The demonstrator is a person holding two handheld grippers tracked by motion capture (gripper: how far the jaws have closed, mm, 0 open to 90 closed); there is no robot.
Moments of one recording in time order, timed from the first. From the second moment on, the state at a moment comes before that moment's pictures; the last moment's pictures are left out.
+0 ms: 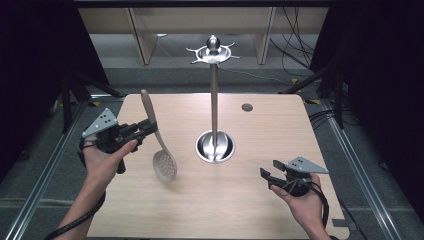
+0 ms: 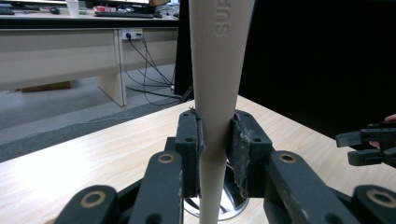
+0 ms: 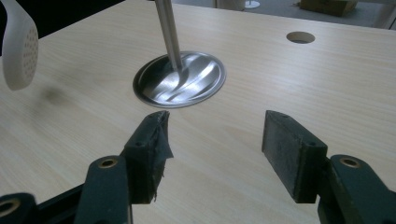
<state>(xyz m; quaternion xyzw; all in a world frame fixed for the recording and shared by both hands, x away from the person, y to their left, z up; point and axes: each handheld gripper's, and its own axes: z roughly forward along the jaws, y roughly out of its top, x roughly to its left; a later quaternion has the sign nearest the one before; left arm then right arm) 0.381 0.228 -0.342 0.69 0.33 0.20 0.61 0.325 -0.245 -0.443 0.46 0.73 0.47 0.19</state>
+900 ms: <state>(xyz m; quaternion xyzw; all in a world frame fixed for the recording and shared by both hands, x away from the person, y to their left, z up) 0.399 0.217 -0.331 0.72 0.30 0.18 0.60 0.325 -0.245 -0.444 0.44 0.73 0.47 0.21</state>
